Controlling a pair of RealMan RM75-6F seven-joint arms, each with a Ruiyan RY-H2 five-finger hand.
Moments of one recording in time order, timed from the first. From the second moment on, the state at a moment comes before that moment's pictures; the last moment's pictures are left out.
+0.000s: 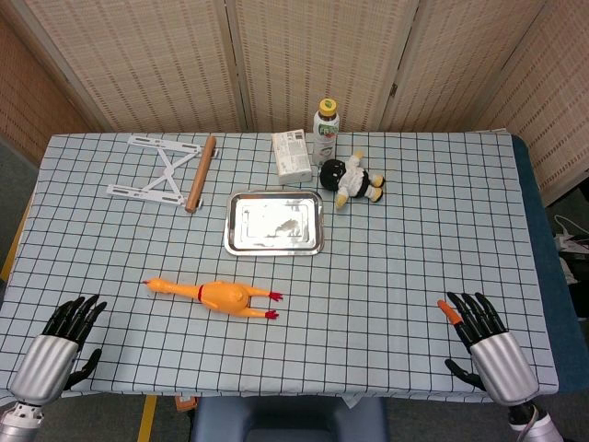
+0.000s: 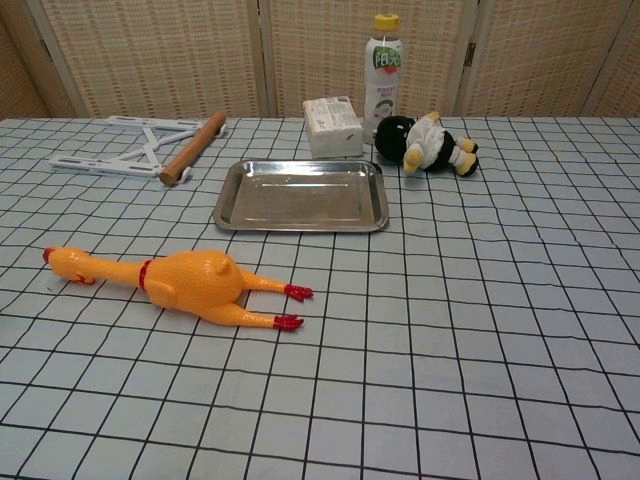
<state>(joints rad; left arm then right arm) -0.08 -1.20 0.08 -1.49 1.74 1.57 0.07 0.04 -1.24 -0.09 -1.52 -1.85 1.62 -0.10</state>
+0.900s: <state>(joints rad) -0.49 -1.37 -0.07 -1.42 1.53 0.93 0.23 0.06 -1.29 -0.01 -1.51 -1.69 1.55 -0.16</state>
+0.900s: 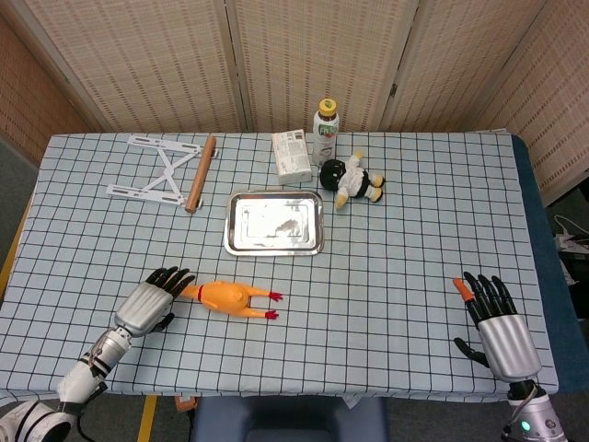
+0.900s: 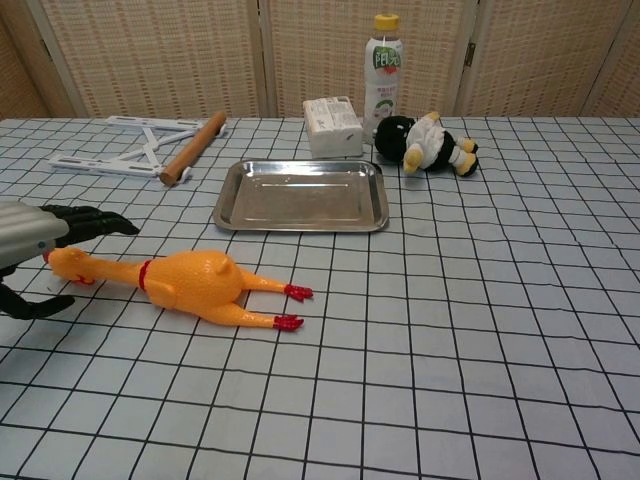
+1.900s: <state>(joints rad) -0.61 -1.47 -0.02 -1.28 1.60 0.99 -0.06 0.14 -1.25 0.02 -1.63 -1.67 1.44 -0.19</state>
